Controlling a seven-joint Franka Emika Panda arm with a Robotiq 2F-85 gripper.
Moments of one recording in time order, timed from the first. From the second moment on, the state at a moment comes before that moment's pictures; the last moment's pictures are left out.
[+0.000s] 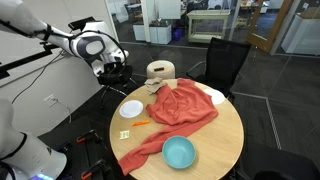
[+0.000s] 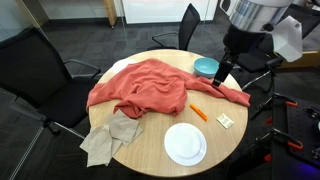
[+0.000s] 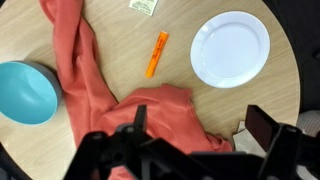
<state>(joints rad) 0.07 -0.13 0.21 -2.47 -0.08 2.43 0.38</state>
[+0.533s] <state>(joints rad) 0.07 0.11 0.13 -2.57 -0.06 2.83 0.38</state>
